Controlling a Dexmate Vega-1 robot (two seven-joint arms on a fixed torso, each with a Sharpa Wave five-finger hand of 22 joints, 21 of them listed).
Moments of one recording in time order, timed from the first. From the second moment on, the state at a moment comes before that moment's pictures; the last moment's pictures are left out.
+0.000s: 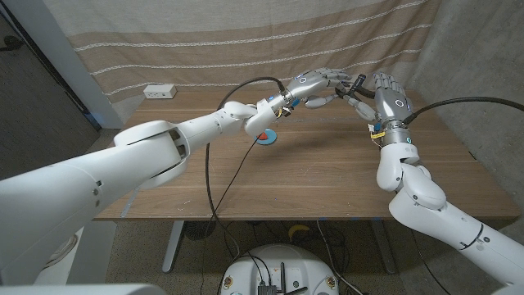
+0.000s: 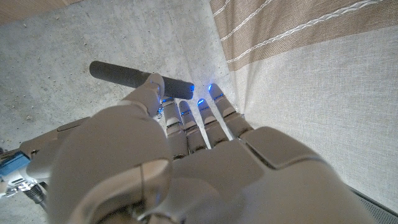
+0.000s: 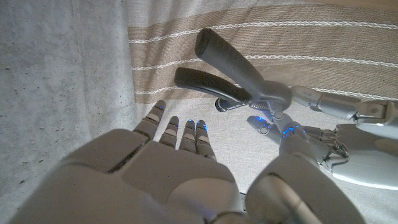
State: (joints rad) left arm 0.01 0.20 1.24 -0.74 0.85 -0.61 0.89; left_hand 0.94 0.18 0.53 -0.14 0.18 0.70 0.01 0.50 0.25 0.40 -0.13 0.20 0.21 0.29 -0.04 0.22 0.22 0.26 -0.01 0.47 0.20; right arm -1.07 -0.86 -0.50 -2.26 -0.65 -0.90 -0.40; right_hand 0.33 -0.09 0.38 -0.16 0.18 0.09 0.08 0.18 0.19 0.02 0.02 0.19 0.22 -0.06 0.07 0.21 0.28 0.11 0.16 0.19 0.18
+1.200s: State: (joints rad) left arm 0.01 0.22 1.26 -0.78 0.87 -0.62 0.96; left_hand 0.93 0.18 0.53 -0.14 0.17 0.70 0.01 0.50 0.25 0.41 -0.13 0.20 0.21 0.30 -0.04 0.22 0.22 0.26 -0.01 0.47 0.20; right arm -0.94 -0.87 -0.67 -2.22 -0.83 -1.09 -0.24; right_hand 0.38 -0.09 0.38 -0.16 0.21 0.15 0.07 0.22 0.20 0.10 0.01 0.23 0.23 0.00 0.02 0.24 0.28 0.17 0.15 0.21 0.18
